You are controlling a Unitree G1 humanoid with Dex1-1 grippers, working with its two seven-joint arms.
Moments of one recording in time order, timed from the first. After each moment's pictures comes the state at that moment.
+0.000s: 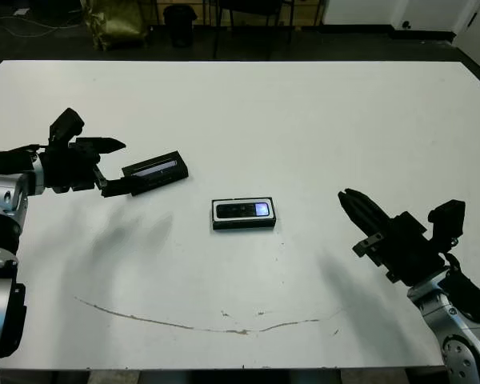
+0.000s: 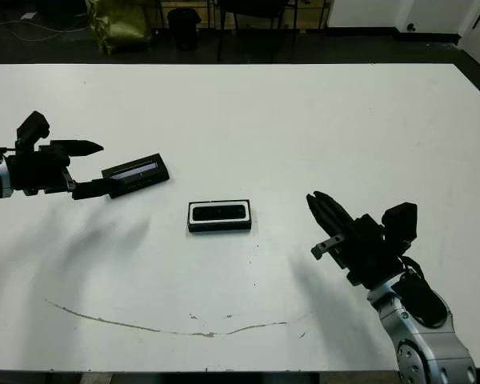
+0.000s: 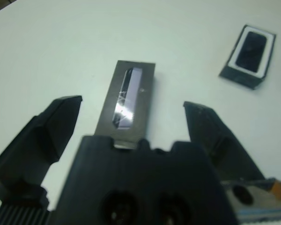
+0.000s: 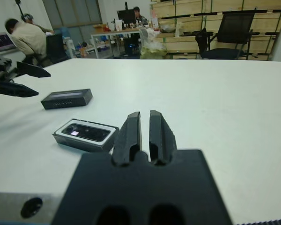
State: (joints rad) left arm -0.78 0.69 -0.05 0.97 -0.11 -0.04 -1.19; right arm 0.12 -0.38 -0.12 -0.44 0.45 0.34 0.43
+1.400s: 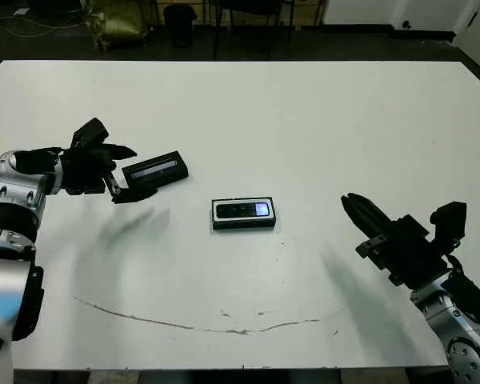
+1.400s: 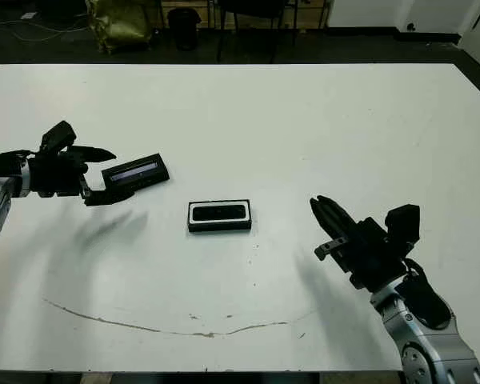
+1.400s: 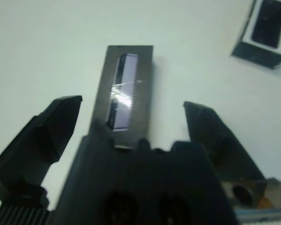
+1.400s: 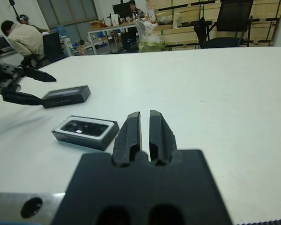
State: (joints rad) left arm -0.86 0.63 -0.10 1.13 0.04 -0.18 -1.14; right arm 0.13 -0.39 -0.12 -0.41 0.47 0.36 0.42
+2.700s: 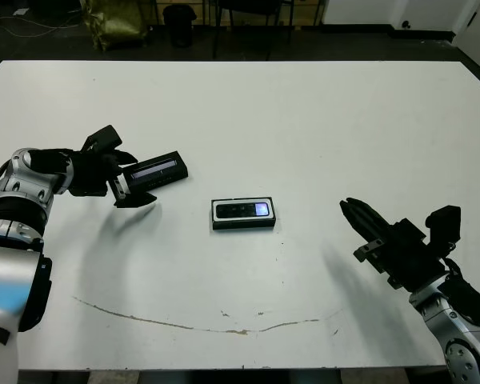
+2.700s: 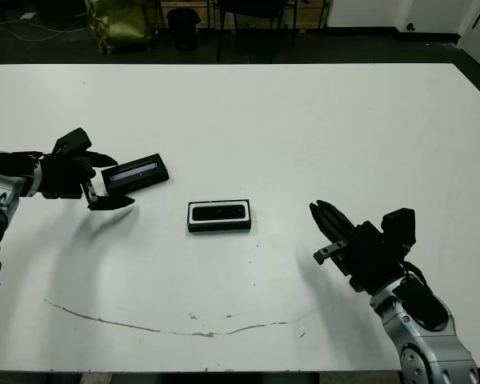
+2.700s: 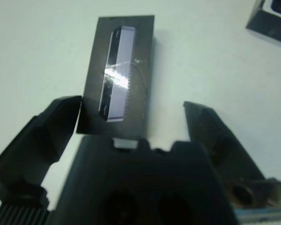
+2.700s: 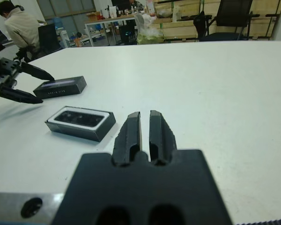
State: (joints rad) left arm -0.92 0.61 -0.14 1.24 0.13 -0.17 -1.13; right arm 0.14 -0.39 -0.11 -0.36 0.46 0.33 0.45
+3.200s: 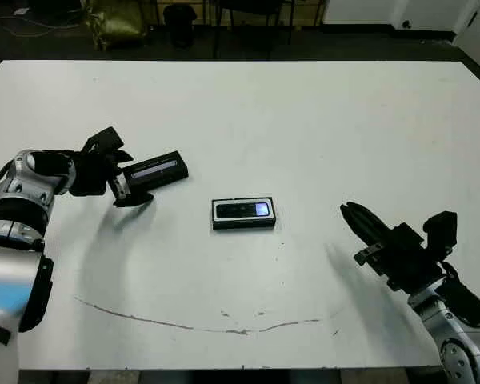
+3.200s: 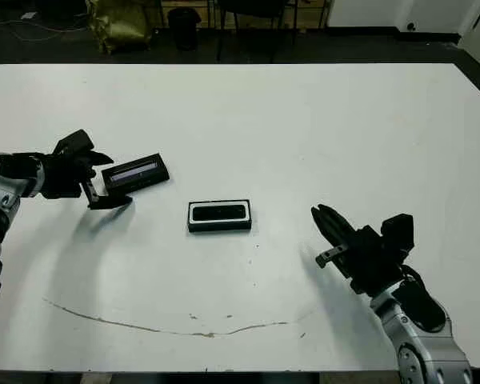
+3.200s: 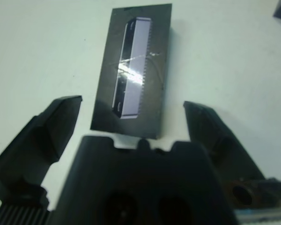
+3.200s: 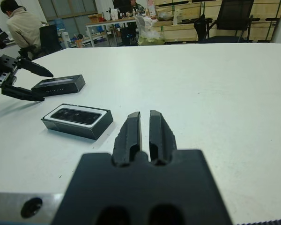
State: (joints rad) left arm -0.92 0.60 -0.16 1.25 0.17 -0.20 -1.05; right arm 0.14 -0.38 -0.10 -0.33 0.44 0.27 0.47
